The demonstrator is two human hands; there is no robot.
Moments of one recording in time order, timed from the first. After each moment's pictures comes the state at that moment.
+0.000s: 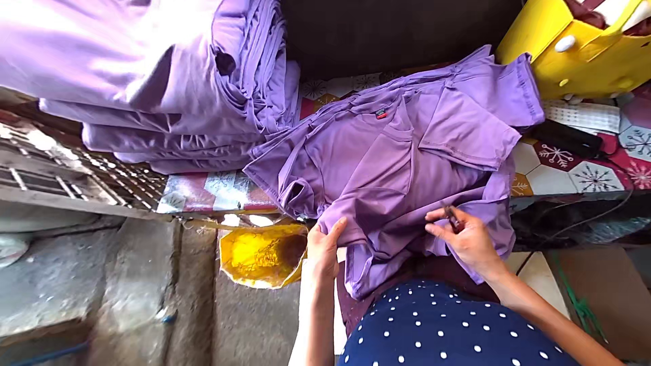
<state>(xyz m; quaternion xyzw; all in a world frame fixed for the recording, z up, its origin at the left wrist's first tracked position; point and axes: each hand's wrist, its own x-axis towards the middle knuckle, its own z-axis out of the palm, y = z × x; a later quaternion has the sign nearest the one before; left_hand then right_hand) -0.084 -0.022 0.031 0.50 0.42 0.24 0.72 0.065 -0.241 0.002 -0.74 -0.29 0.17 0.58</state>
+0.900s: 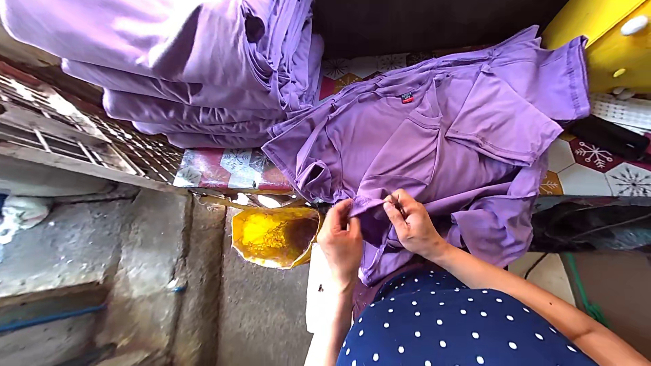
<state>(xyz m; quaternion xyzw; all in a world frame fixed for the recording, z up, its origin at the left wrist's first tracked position) -0.102 -0.027 0.006 0.77 0.35 0.39 0.37 0.013 -0.129 0.011 -0.69 -0.40 0.16 0.58</state>
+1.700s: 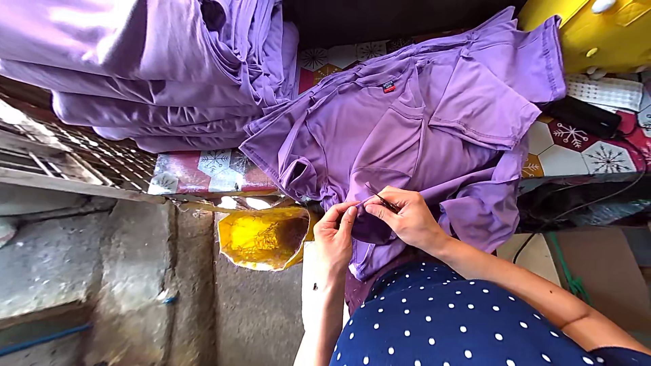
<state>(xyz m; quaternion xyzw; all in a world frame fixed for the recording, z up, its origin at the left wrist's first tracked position) -0.105 -0.030 0.015 0.64 0.27 0.31 0.65 0.018 -0.140 0.030 -0.70 -0.37 0.22 0.58</state>
